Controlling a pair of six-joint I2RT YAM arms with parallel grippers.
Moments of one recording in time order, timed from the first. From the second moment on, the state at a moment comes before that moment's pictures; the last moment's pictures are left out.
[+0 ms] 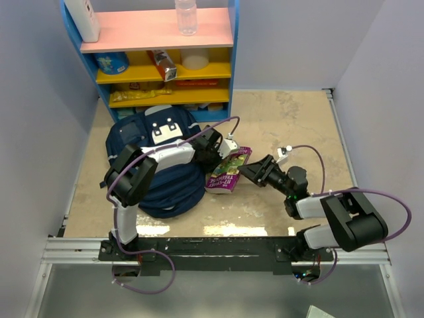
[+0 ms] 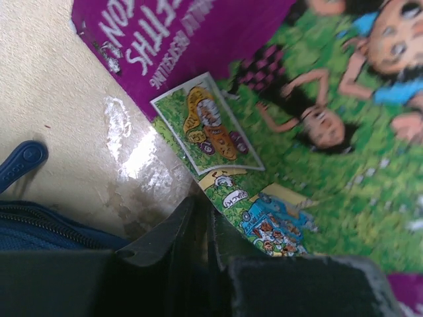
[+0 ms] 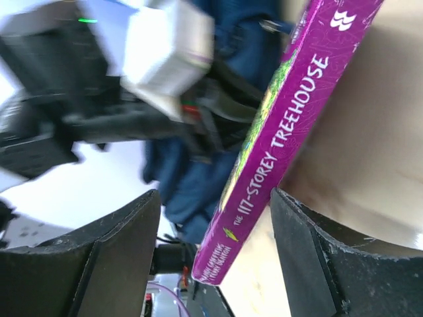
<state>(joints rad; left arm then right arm) -0.70 1.96 1.30 -0.40 0.19 0.31 0.33 1.39 0.16 1.09 -0.50 1.18</state>
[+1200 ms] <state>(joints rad) -0.73 1.94 1.29 -0.36 0.31 0.29 0.40 1.44 0.22 0.77 -0.44 0.97</state>
